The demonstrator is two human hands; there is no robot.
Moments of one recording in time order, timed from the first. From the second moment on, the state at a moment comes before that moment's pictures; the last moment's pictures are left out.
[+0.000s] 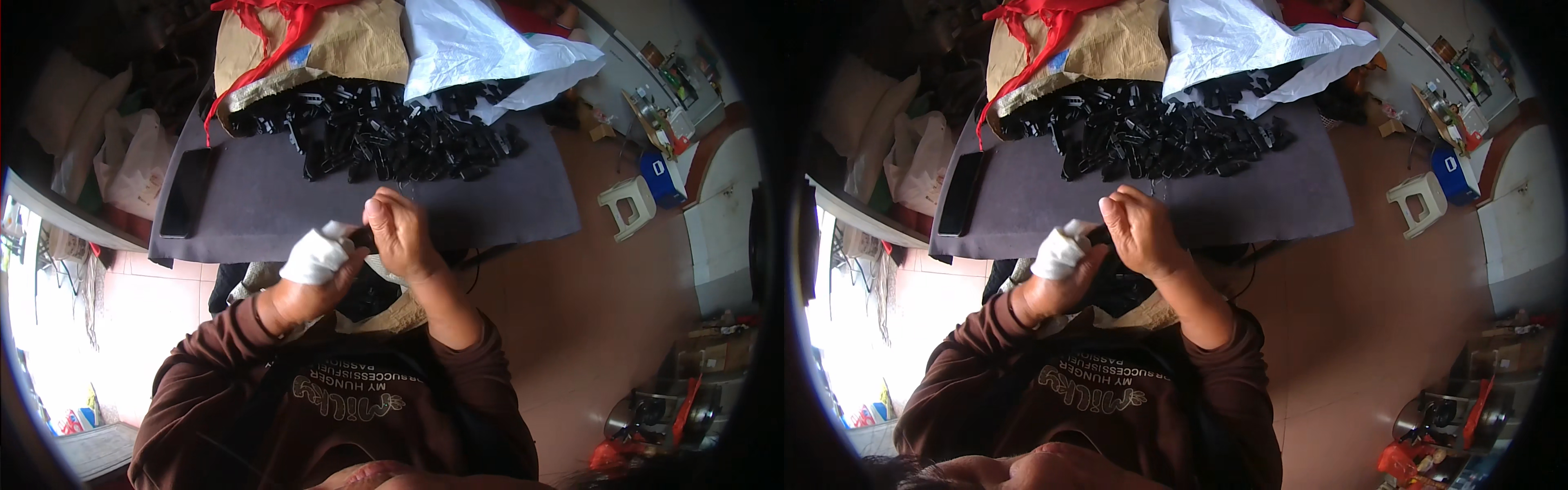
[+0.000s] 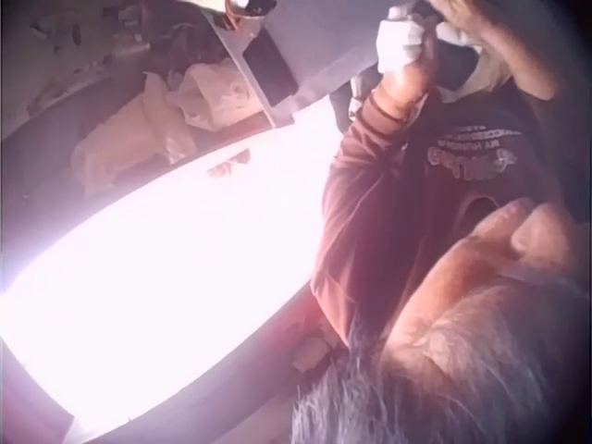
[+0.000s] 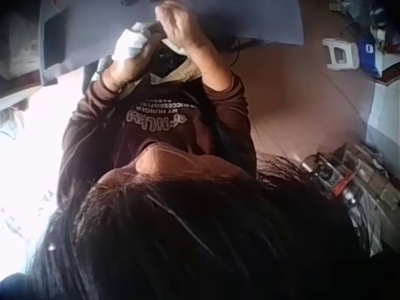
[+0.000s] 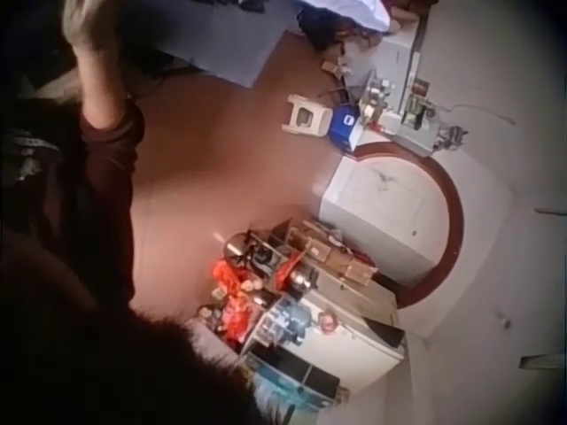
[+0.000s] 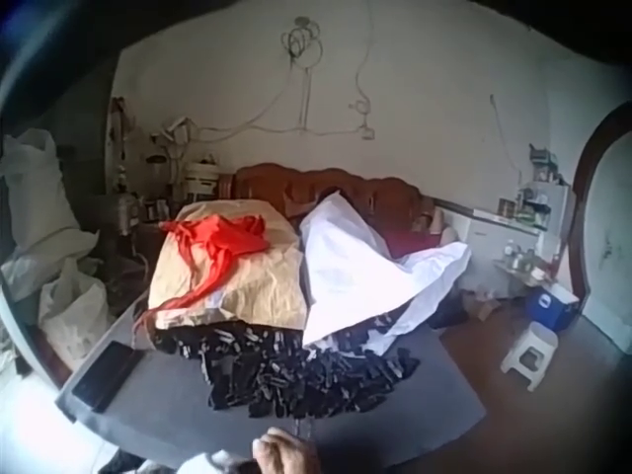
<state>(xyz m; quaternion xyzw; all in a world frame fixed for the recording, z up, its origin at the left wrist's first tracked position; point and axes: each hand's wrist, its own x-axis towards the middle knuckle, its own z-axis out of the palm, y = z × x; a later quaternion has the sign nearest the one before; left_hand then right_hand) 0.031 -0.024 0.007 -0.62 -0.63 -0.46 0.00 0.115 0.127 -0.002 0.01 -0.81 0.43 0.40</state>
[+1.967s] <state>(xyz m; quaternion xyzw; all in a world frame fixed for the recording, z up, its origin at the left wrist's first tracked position) -0.060 -0.017 0.024 -0.47 -0.82 -0.30 0.11 0.124 0.154 0.004 -0.17 -0.89 0.19 0.37</state>
